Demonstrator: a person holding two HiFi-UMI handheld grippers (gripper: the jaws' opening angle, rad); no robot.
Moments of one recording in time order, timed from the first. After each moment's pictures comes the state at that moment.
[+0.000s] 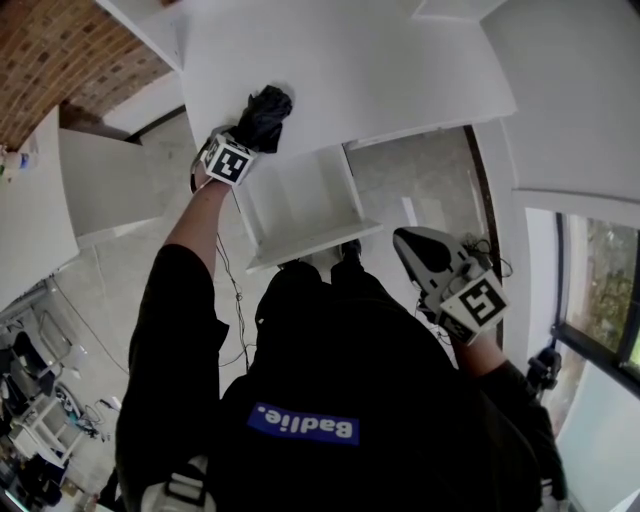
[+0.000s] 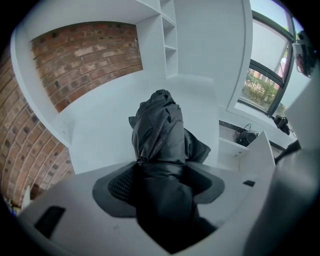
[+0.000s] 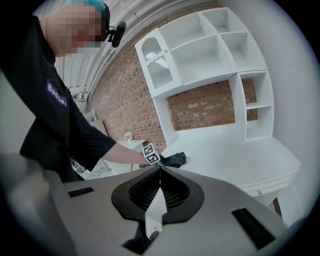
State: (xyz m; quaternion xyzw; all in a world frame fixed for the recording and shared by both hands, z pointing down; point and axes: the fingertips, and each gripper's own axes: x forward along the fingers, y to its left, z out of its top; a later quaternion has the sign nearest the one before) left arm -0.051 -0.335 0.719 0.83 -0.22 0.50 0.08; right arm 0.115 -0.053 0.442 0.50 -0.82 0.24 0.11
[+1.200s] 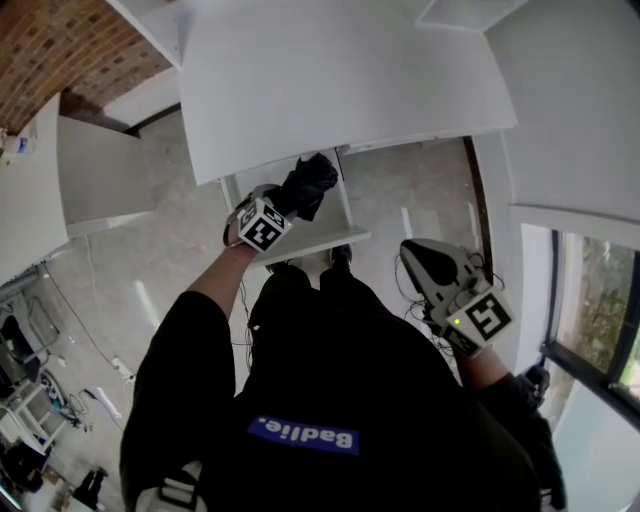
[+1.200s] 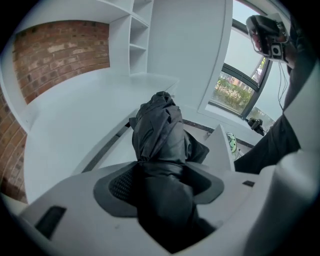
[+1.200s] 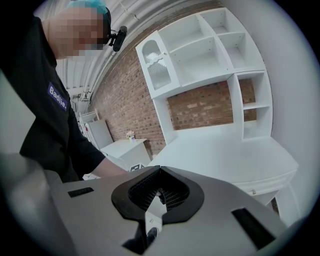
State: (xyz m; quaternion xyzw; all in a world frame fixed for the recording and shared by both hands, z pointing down) left arm 0.010 -0.142 0.758 0.86 -0.10 0.48 0.12; right arm 0.151 -0.032 0.442 0.49 -0.83 0.24 0.11
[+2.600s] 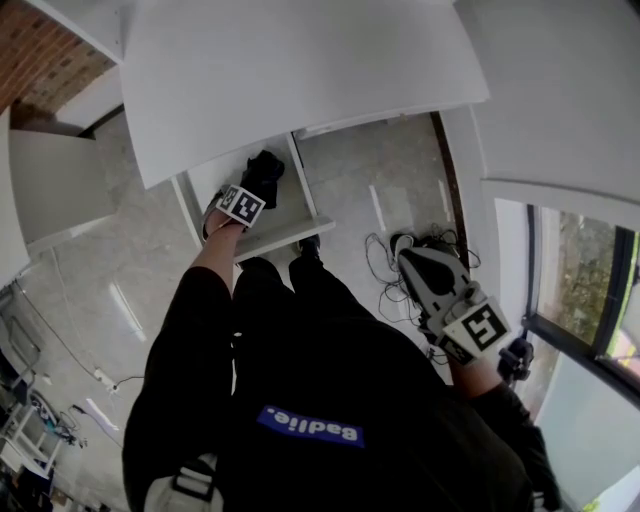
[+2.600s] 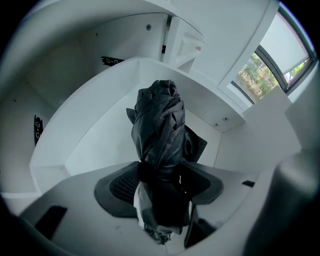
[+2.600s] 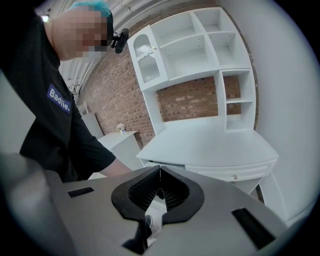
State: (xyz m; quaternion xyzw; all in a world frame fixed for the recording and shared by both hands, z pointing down) left arm -0.001 -0.125 0.917 0.75 -0.14 0.62 0.21; right arm 0.202 0.015 0.471 0.53 -0.79 0.27 0.16
